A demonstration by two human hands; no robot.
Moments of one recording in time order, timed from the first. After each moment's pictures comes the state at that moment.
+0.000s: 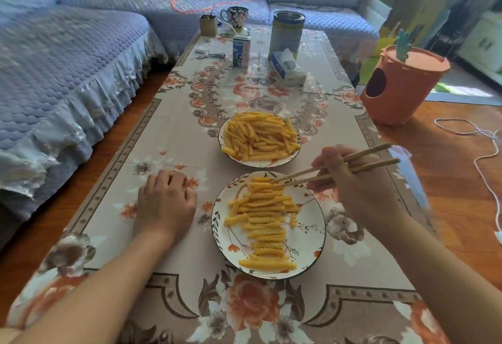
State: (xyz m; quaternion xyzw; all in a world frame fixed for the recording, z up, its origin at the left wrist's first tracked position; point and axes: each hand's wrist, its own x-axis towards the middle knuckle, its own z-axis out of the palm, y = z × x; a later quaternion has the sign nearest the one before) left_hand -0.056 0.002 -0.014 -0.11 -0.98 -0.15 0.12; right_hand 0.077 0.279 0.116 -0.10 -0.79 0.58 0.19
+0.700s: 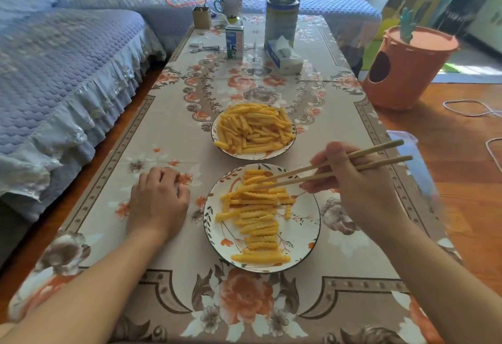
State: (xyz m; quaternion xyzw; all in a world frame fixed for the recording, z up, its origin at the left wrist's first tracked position) left_hand -0.057 0.001 -0.017 -0.11 -0.98 -0.14 0.12; right_hand 0.091 0.284 0.104 -0.12 -0.70 0.67 0.20
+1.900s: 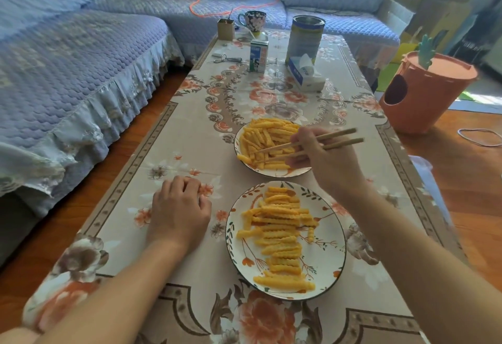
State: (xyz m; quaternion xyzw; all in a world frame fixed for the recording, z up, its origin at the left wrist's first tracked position) left_hand -0.056 0.001 -0.015 -0.12 -0.98 -0.14 0.11; right_hand -0.011 0.259 0.102 -0.09 -0.76 0.62 0.19
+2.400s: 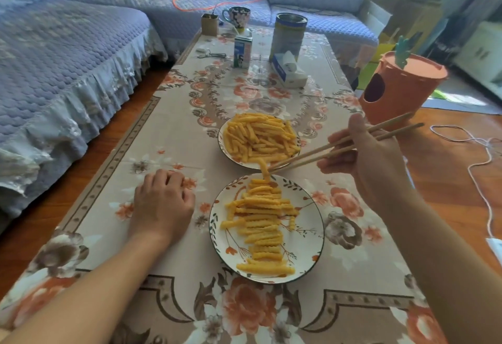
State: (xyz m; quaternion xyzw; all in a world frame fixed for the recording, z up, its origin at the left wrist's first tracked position) left_hand -0.058 -0.001 -0.017 -0.11 -0.98 -0.14 0.11; right_hand 0.046 0.303 0.133 -0.17 -0.69 0.68 0.19
